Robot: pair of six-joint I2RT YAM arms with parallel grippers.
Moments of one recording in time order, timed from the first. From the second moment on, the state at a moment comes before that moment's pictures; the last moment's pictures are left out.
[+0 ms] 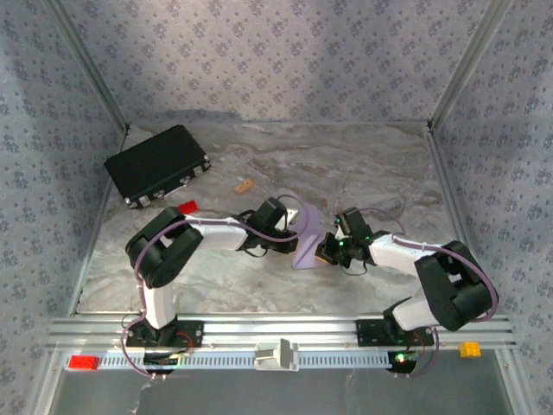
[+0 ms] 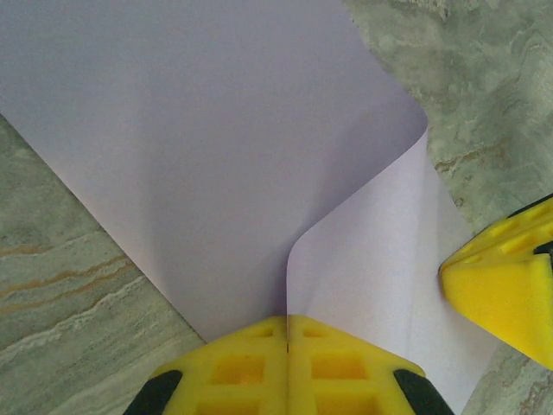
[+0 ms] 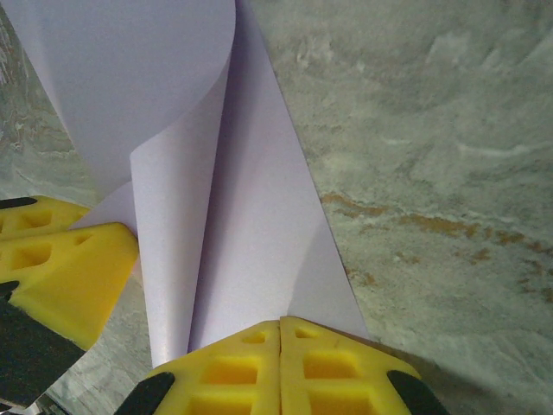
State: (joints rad) left arm -0.85 1.85 0.95 0.00 0.30 -0.48; right arm 0.47 1.41 0.50 -0.14 -0.40 0.90
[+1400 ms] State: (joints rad) left arm -0.85 1.85 0.95 0.00 0.30 -0.48; right arm 0.49 1.49 0.57 0.10 -0.49 0.96
